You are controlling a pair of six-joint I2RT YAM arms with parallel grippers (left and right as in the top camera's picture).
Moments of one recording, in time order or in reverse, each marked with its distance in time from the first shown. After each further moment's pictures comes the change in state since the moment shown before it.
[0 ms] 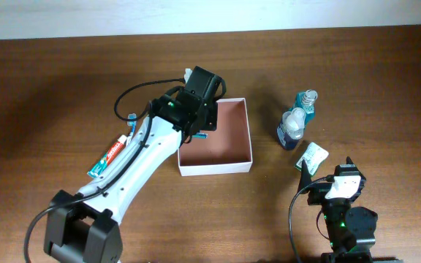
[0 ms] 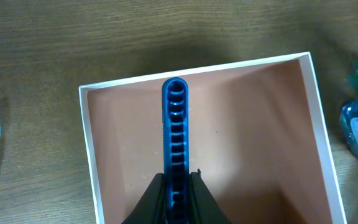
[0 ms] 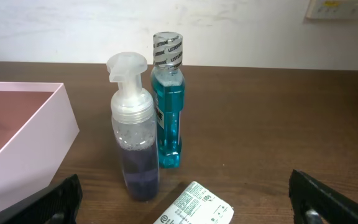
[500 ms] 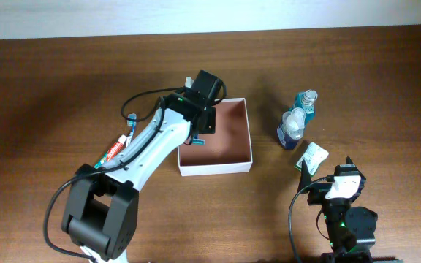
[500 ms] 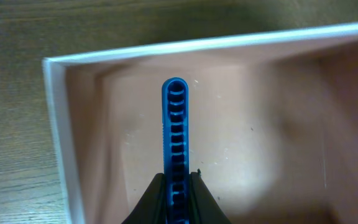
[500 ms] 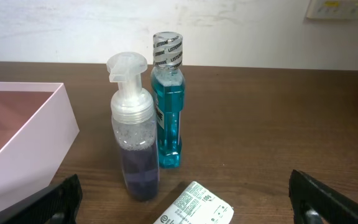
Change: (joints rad) left arm 0.027 0.140 0.000 0.002 -0.004 -0.036; right arm 0.000 0.000 0.000 0.000 0.000 0.000
